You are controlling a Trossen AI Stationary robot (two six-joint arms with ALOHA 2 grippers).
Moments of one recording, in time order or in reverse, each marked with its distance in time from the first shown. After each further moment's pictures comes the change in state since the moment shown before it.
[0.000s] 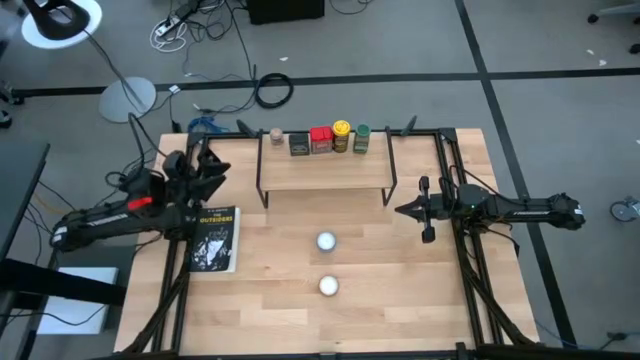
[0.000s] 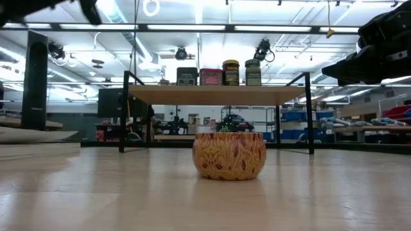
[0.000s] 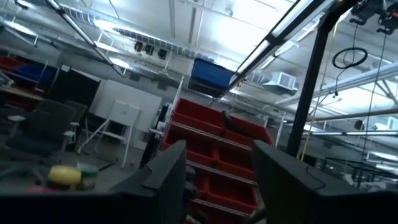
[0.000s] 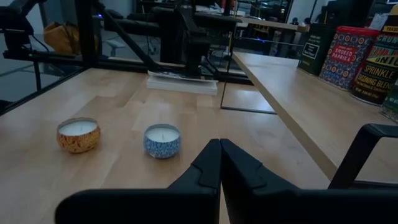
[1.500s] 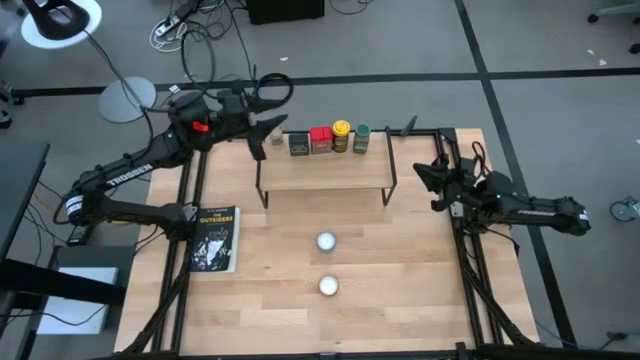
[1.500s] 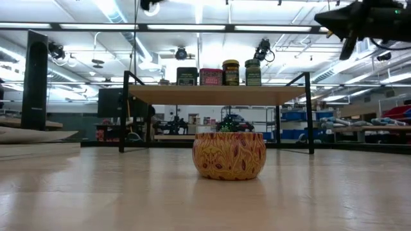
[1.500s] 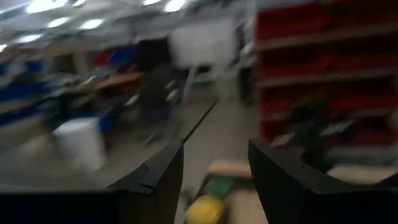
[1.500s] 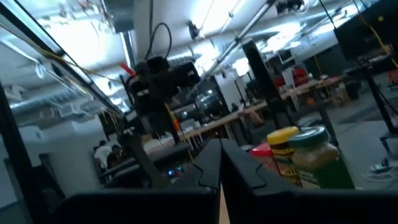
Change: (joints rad) left arm 0.224 0.730 0.768 -0.482 -0.066 0.583; right arm -0.104 0.091 0.140 0.416 0.219 0.444
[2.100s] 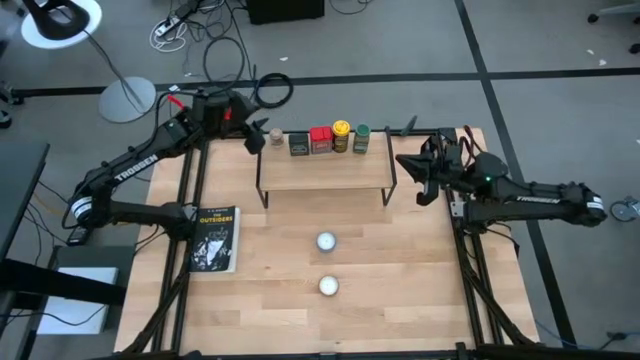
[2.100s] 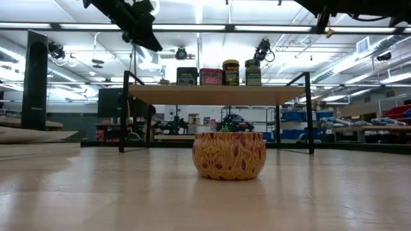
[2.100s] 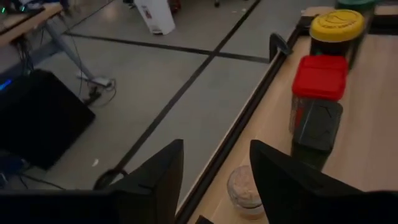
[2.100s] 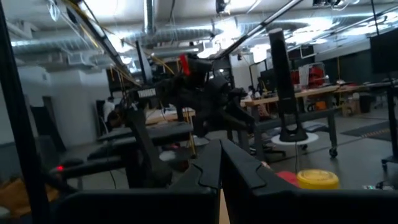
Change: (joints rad) left arm 0.180 0.045 -0.001 -0.448 -0.177 0.160; right arm -0.044 0.394 0.279 0.058 -0.153 -0.154
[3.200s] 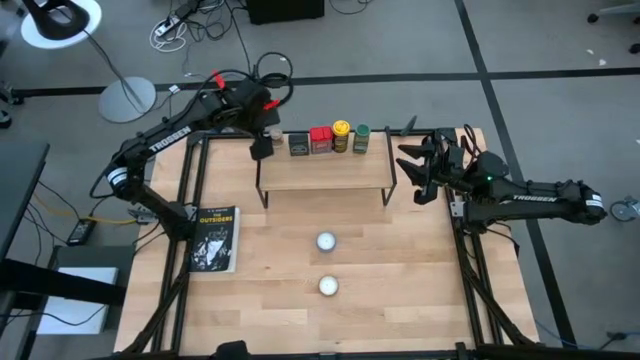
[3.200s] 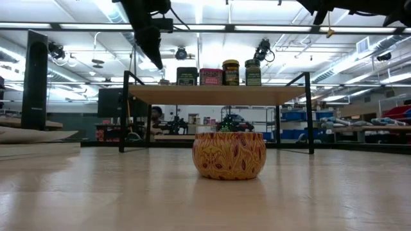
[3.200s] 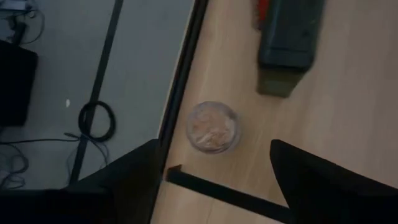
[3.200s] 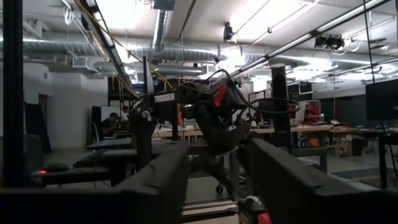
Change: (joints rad) left arm -0.055 0.372 0.433 -0.608 -0.012 0.152; right arm -0.002 0.037 0.001 0.123 -0.022 -0.160
